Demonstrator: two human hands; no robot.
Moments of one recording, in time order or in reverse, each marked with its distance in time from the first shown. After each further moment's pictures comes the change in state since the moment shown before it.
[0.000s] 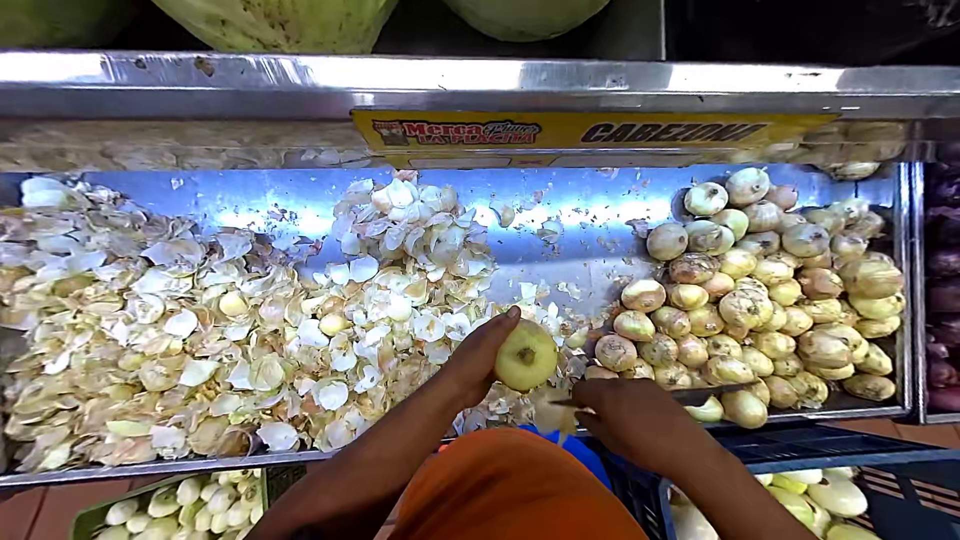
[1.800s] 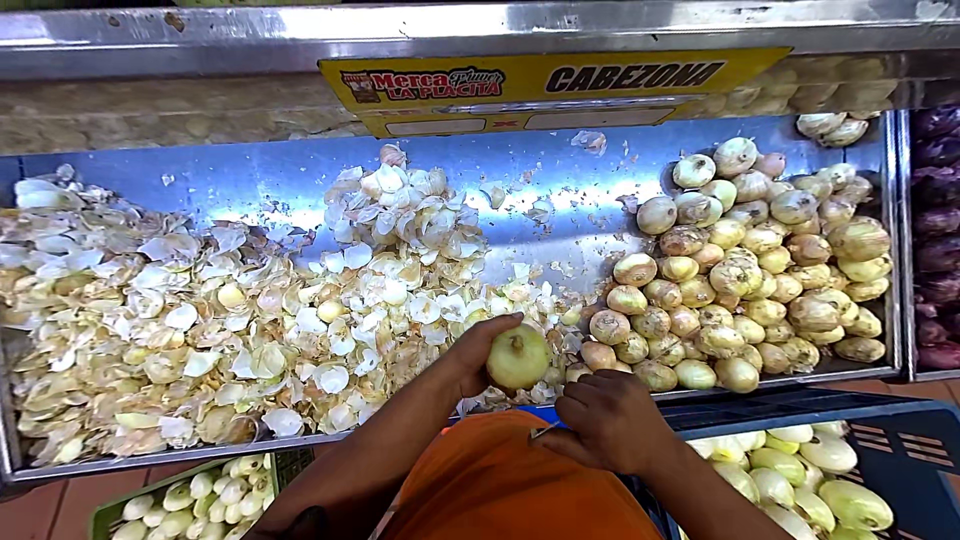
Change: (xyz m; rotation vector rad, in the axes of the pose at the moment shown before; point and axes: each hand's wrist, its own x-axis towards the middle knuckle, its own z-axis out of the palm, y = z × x) left_hand -0.009 -0.028 0.005 -0.057 -0.046 -0.302; right_hand -0.017 -0.016 0.055 -0.141 0.780 -0.447
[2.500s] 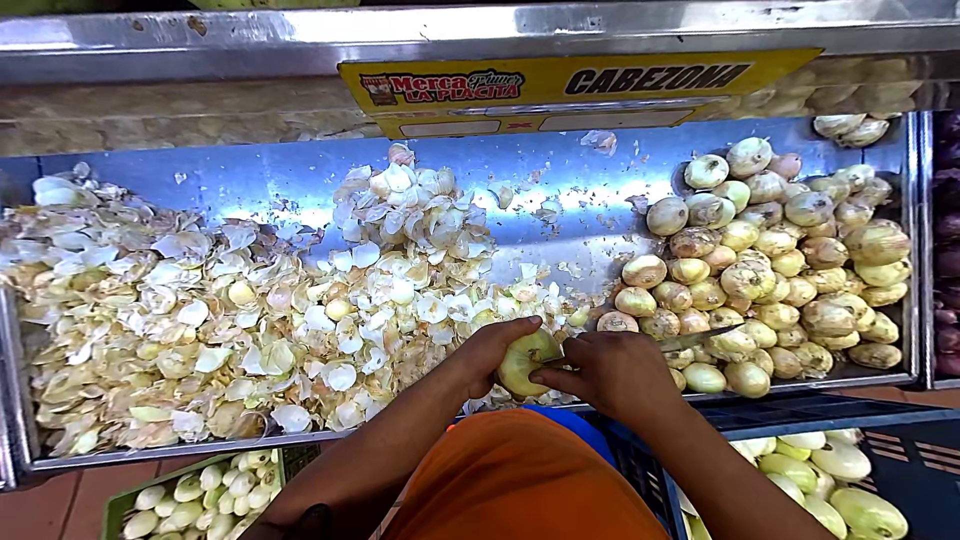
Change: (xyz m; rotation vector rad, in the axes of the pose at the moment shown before) left_hand -0.015 0.013 0.011 0.102 0.047 0.045; right_hand 0.043 0.021 -0.008 -0.108 -0.118 0.299
